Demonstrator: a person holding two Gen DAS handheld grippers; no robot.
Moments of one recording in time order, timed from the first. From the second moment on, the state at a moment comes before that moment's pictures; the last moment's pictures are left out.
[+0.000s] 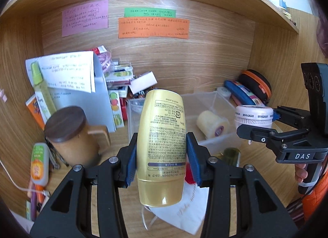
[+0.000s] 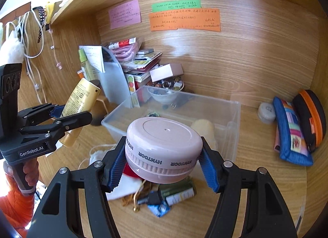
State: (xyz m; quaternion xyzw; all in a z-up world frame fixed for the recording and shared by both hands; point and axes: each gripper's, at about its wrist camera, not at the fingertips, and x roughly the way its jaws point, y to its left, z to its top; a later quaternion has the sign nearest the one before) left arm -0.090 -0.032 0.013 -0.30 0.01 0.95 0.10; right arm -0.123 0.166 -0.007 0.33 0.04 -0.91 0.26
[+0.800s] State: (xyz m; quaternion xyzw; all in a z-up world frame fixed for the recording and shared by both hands) left arm -0.194 -0.038 -0.010 -0.35 0.01 0.93 0.13; right arm -0.217 0.123 -0.031 0.38 0.09 -0.89 0.25
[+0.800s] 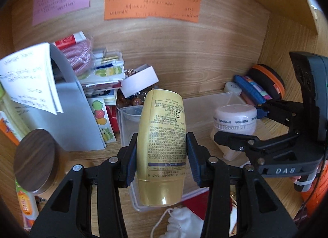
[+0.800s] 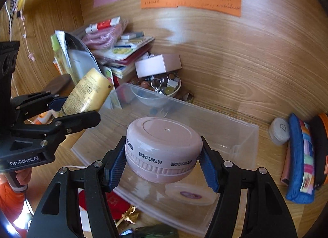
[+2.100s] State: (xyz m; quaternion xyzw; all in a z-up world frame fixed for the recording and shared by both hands) left arm -0.228 -0.033 -0.051 -0.40 0.03 0.91 0.15; right arm -0.234 0.095 -0.056 0.42 0.20 -0.86 0.22
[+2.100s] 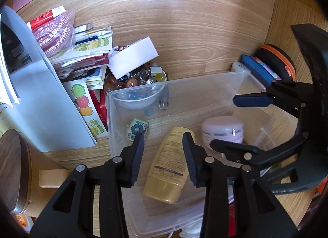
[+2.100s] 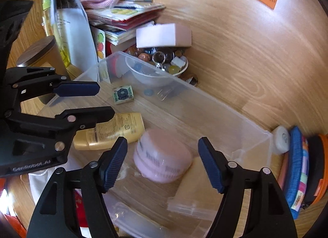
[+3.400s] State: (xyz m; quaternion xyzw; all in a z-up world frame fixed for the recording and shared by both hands) left arm -0.106 -0.027 0.001 -0.32 0.06 0.94 0.11; right arm -0.092 0.182 -0.009 0.33 0.10 -0.92 0.18
